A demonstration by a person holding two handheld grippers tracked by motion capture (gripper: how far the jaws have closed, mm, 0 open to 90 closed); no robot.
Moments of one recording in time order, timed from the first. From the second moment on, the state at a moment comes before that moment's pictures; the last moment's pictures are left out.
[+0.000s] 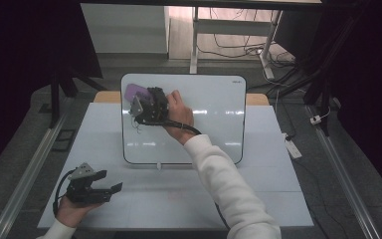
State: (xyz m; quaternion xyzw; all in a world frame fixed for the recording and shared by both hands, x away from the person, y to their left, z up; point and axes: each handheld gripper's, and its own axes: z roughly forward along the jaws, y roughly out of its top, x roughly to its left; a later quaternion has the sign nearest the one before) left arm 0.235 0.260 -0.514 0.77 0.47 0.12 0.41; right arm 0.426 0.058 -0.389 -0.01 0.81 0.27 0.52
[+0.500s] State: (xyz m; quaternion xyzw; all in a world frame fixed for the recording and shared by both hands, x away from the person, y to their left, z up) left arm 0.235 0.260 -0.513 0.77 0.47 0.12 0.41; right arm 0.400 0.058 -0.412 -0.07 0.82 0.20 0.54
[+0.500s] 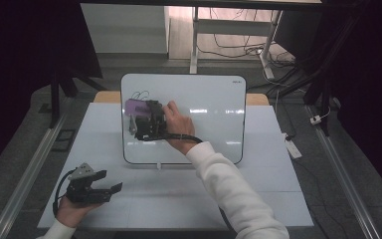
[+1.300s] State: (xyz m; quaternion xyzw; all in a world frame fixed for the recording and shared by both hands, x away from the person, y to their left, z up) left arm 0.235 0.262 -0.514 0.77 0.47 0.12 0.42; right arm 0.416 0.039 -0.392 0.00 0.80 0.18 0.58
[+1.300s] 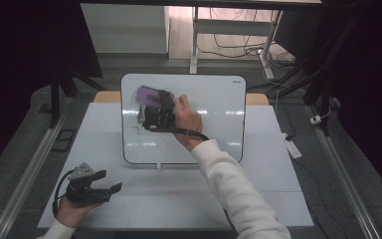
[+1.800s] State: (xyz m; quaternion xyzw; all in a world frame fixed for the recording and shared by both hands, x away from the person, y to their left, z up) left arm 0.235 0.262 -0.513 0.77 0.47 0.12 0.41; right arm 0.420 0.025 -0.387 0.03 0.80 0.18 0.57
